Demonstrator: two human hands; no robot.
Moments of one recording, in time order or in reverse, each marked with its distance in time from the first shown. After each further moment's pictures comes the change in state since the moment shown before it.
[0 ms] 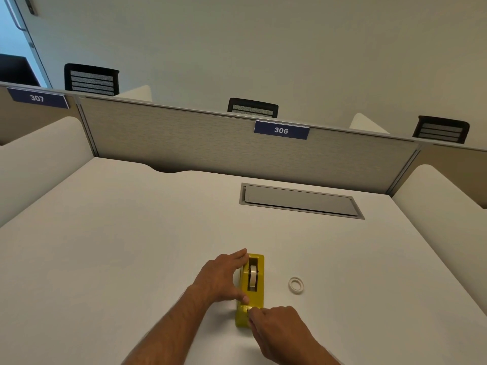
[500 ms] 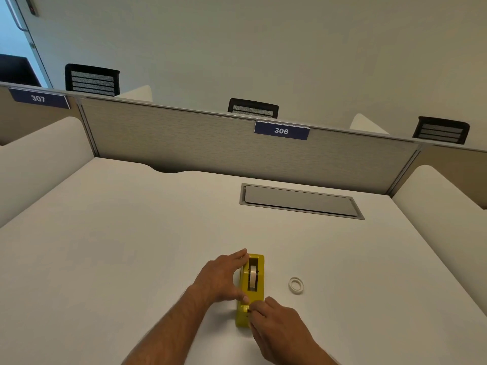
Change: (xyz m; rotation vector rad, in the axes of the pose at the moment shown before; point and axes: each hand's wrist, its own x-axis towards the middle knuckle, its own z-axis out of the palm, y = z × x) left_hand -0.002 0.002 -0.002 -0.013 -0.001 0.013; right_hand -0.016 -0.004 -0.010 -0.124 0.364 -0.124
